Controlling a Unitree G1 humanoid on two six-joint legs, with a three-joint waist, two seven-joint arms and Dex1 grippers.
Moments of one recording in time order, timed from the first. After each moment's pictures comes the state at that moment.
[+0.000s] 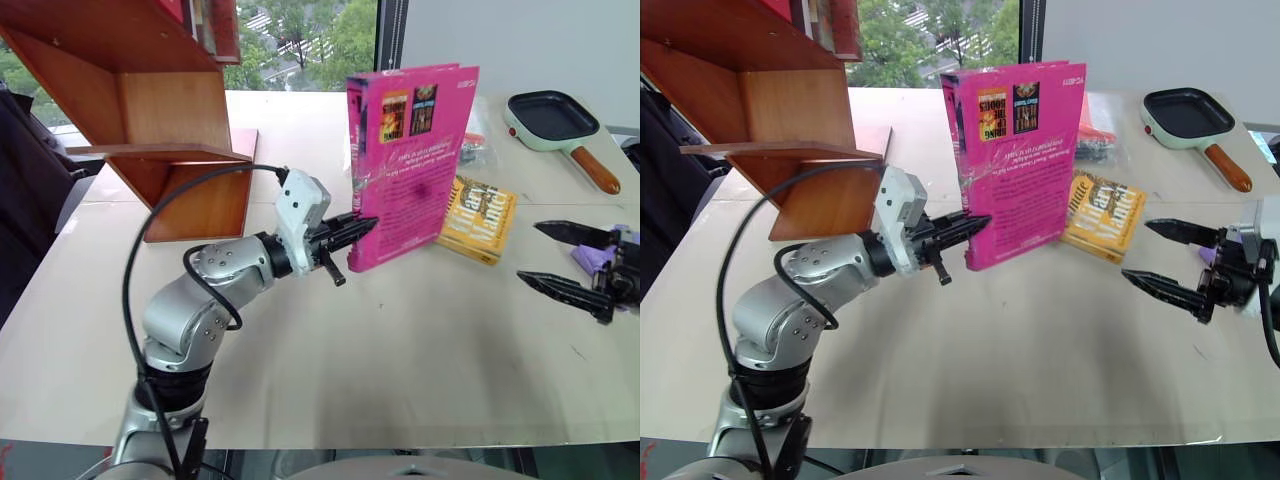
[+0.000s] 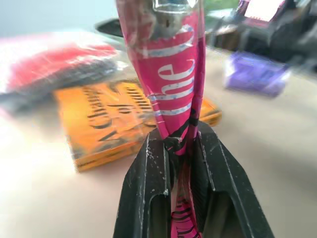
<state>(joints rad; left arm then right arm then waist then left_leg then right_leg) -0.40 0.55 -0.06 -0.62 -0.47 0.74 -0.55 -0.07 -0.90 -0.46 -0.29 0.82 0.54 1.13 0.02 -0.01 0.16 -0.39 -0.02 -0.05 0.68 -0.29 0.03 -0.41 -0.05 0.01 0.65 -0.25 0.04</state>
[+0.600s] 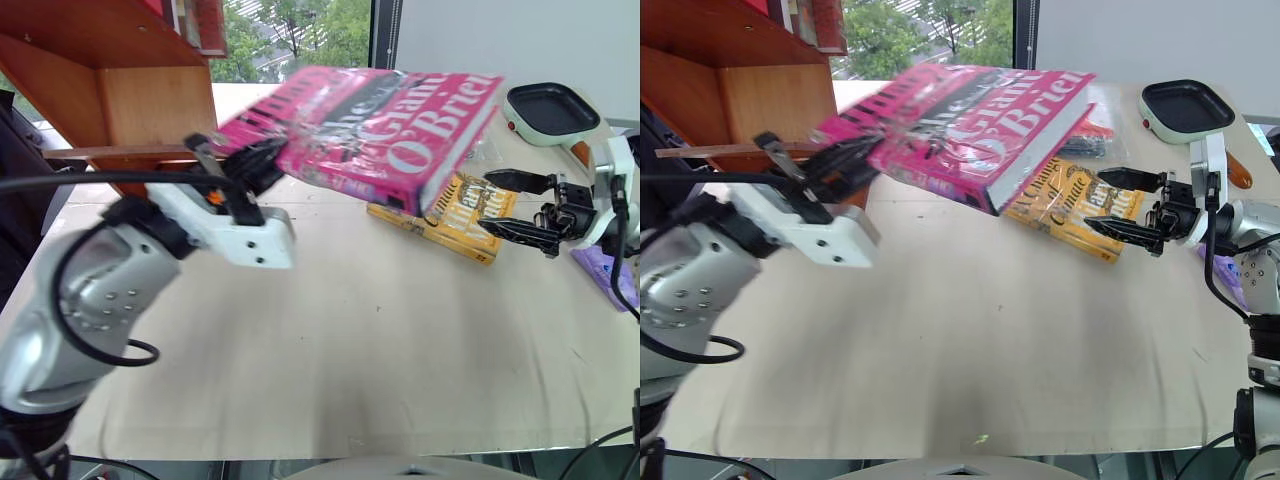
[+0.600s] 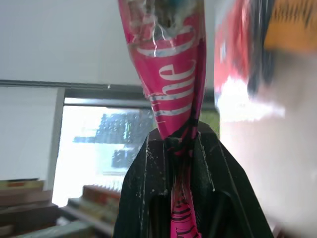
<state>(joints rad) -0.24 1.09 0.22 -0.72 0.34 0.07 -0.58 -0.51 -0.74 -0.20 0.07 0.72 0.42 1.31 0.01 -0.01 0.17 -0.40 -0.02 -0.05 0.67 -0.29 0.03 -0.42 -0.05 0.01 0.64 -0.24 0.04</state>
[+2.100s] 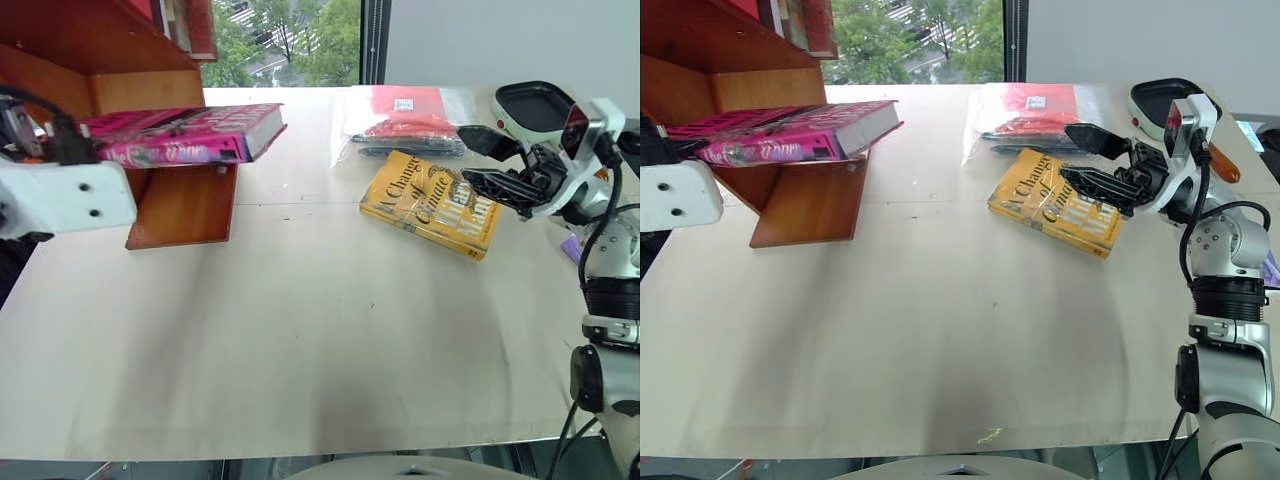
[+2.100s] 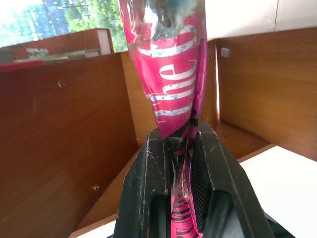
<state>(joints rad) -0.05 1.25 0.69 -0.43 0.30 0.10 -1.09 -0.71 -0.54 -0.21 0.18 0.80 0.49 1.30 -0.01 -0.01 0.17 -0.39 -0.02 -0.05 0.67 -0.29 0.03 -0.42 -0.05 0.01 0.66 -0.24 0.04</state>
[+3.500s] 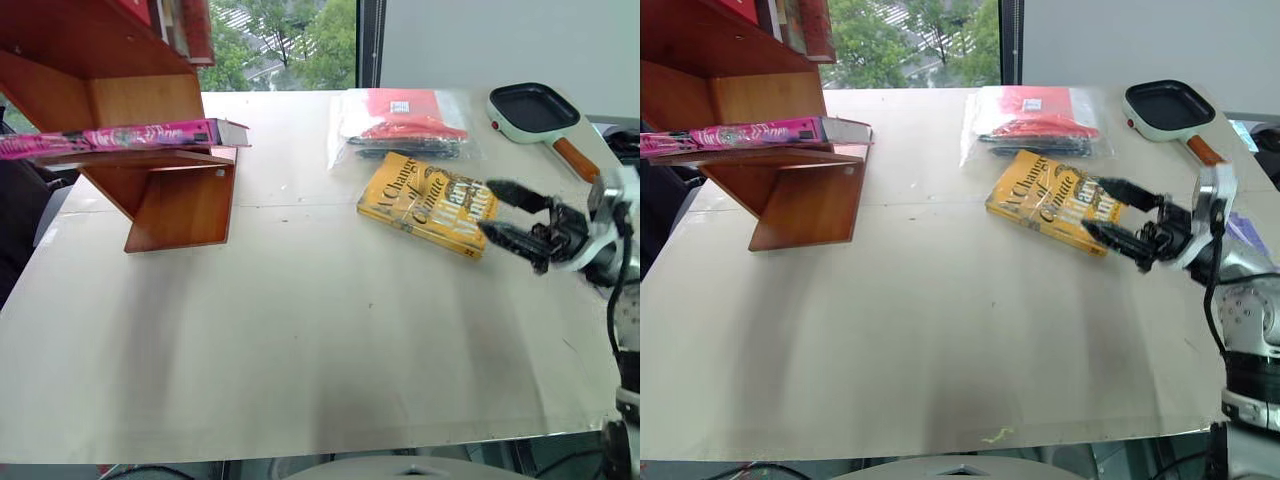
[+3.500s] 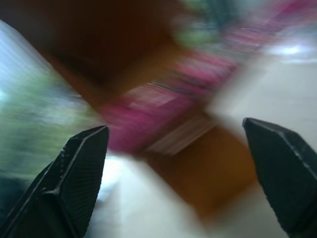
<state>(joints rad) 0.22 0.67 1.01 -0.63 -0.50 0.74 -1.04 -0.18 -0.62 -0.29 -0.11 0.73 0.38 1.19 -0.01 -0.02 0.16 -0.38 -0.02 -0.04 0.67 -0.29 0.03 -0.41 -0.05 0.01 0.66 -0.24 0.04</state>
